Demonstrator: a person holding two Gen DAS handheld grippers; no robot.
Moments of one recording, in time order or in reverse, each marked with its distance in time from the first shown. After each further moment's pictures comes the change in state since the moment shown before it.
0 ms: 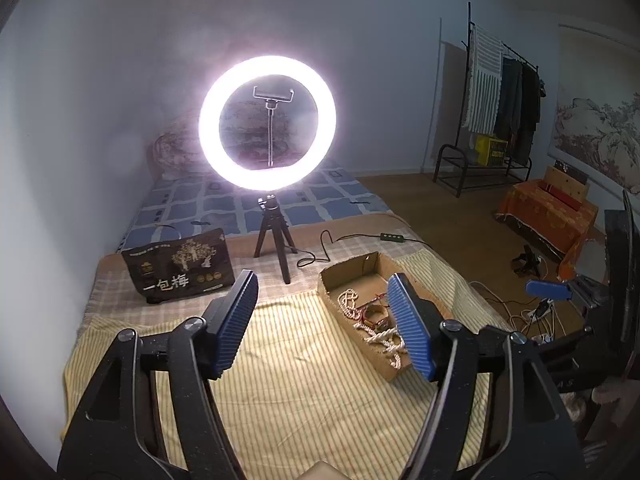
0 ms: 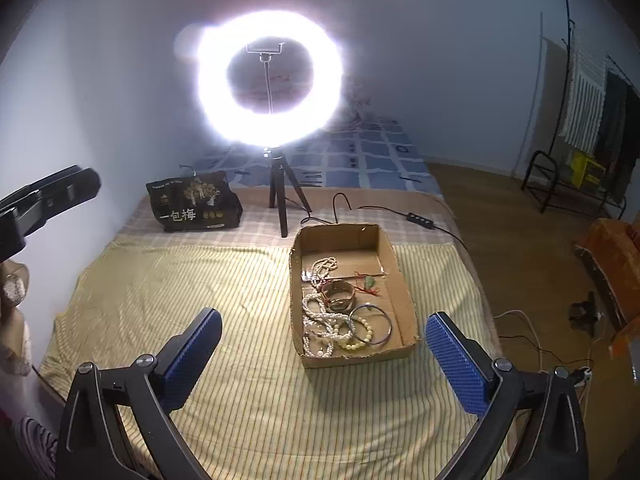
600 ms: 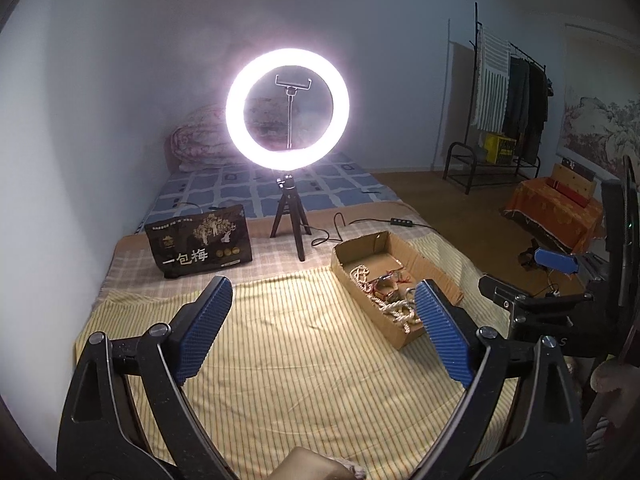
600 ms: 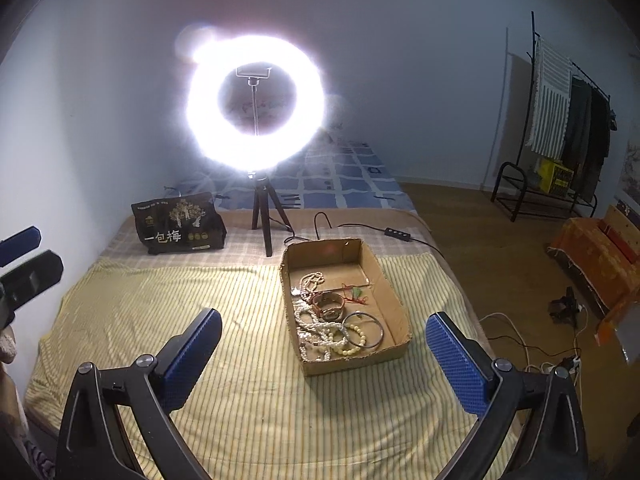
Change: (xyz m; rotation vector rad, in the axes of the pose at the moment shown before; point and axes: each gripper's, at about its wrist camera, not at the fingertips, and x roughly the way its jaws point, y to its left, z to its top) left arm -0.036 0.004 -0.051 -0.005 -0.007 0.046; right arm -0.020 0.029 -0.022 0.054 -0.108 -0.104
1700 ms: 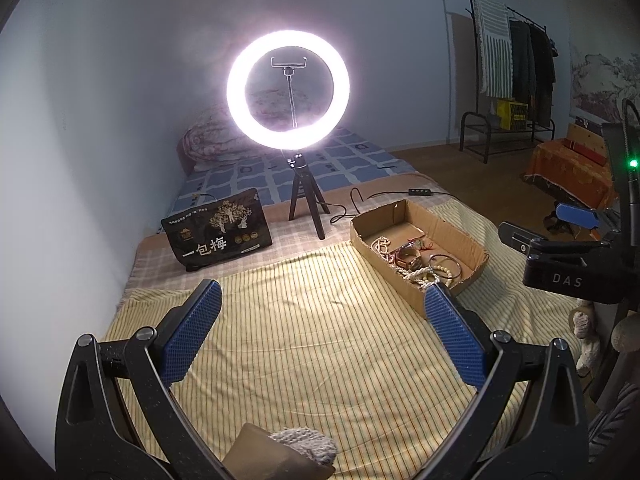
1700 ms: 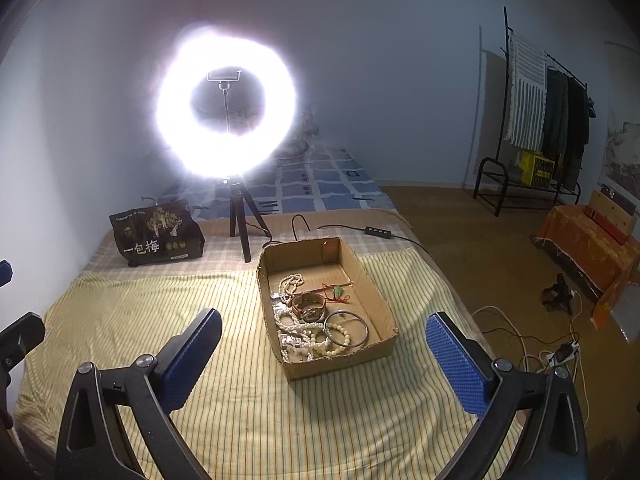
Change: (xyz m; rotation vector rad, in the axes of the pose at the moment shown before) left arm 0.005 -0.012 -0.027 0.107 0.043 0.084; right arm 0.013 -0.019 -0.020 0.059 -0.041 -0.060
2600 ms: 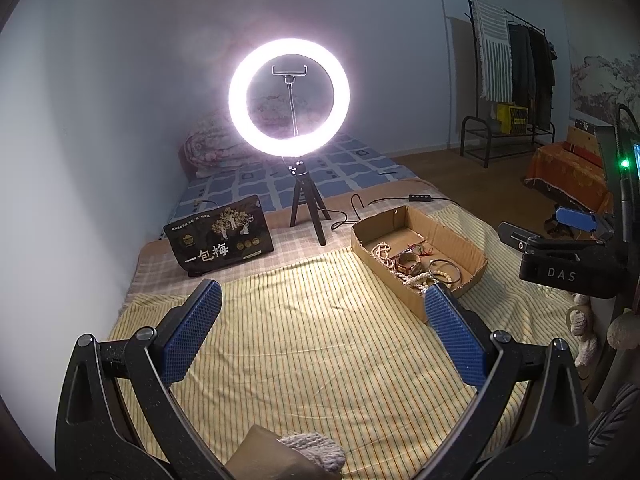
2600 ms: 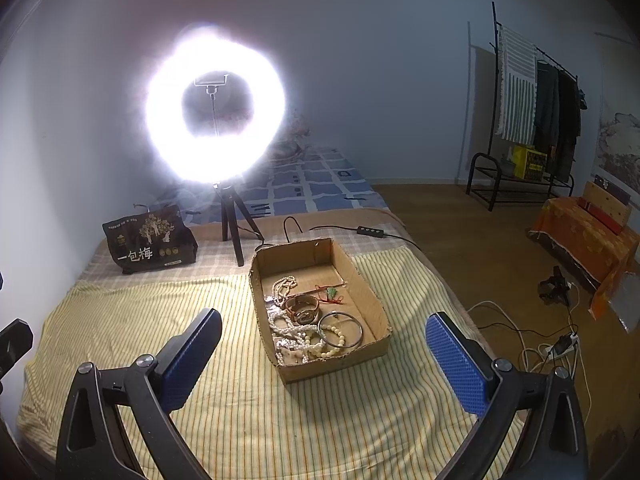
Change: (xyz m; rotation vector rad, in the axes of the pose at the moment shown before) left arm -0.002 -0.002 0.000 0.007 -0.014 0.005; right arm 0.000 -0.006 0.001 0.033 -0.005 -0.020
